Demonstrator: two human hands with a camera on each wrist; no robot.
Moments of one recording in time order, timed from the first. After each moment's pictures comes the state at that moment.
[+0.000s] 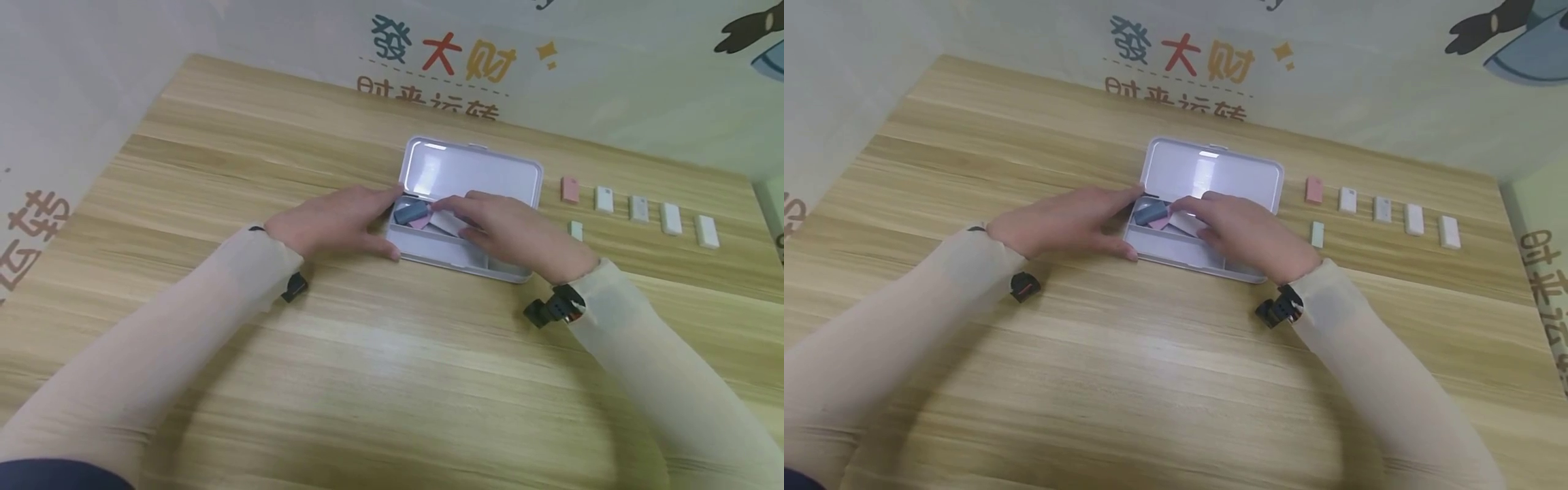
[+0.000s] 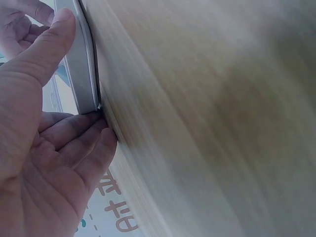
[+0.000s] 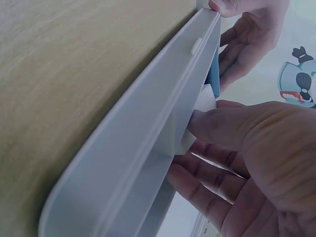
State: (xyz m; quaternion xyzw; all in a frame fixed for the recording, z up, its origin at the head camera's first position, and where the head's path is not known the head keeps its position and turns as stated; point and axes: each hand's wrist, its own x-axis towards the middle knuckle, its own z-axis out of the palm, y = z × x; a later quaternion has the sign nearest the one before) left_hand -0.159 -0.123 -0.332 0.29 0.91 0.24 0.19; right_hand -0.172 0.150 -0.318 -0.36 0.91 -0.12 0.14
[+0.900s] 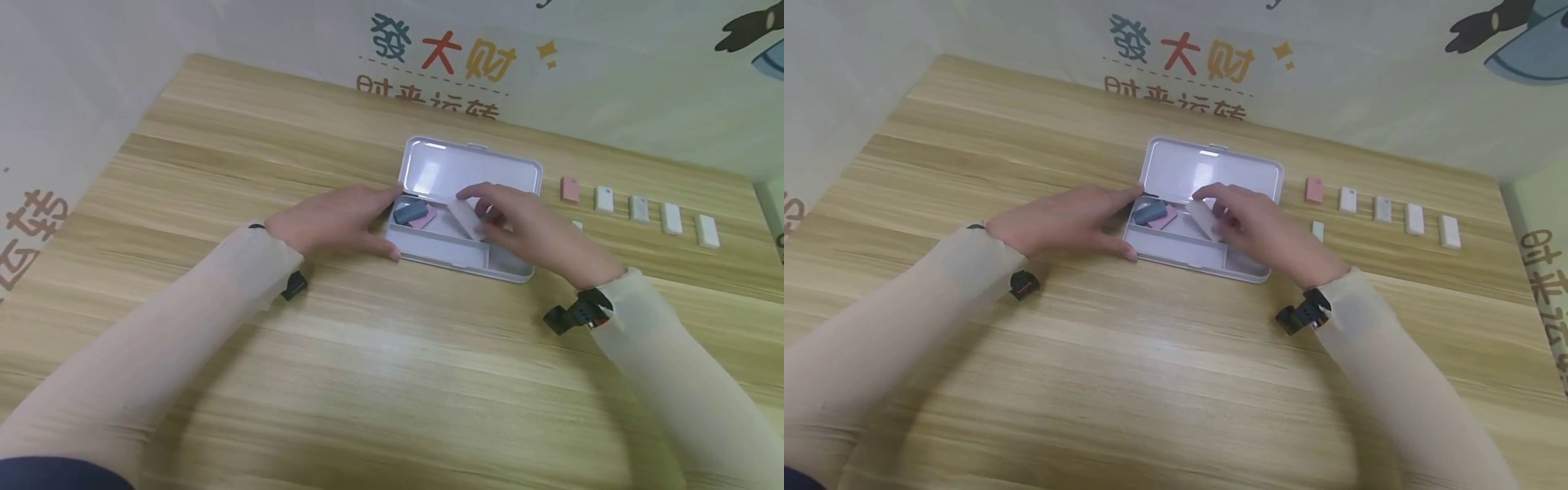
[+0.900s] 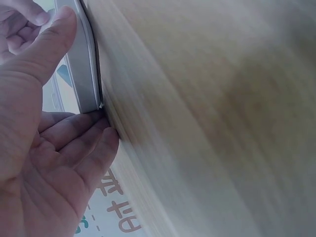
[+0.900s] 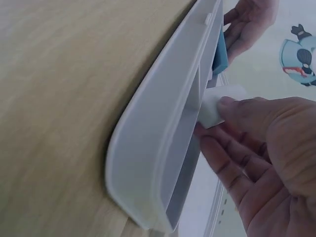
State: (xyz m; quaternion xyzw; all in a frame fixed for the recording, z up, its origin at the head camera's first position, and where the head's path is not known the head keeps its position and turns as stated) left_hand -0.160 -0.120 -0.331 0.28 0.91 0.23 0.20; right_hand -0.171 0.178 -0.321 -0.33 0.90 -0.24 0.12
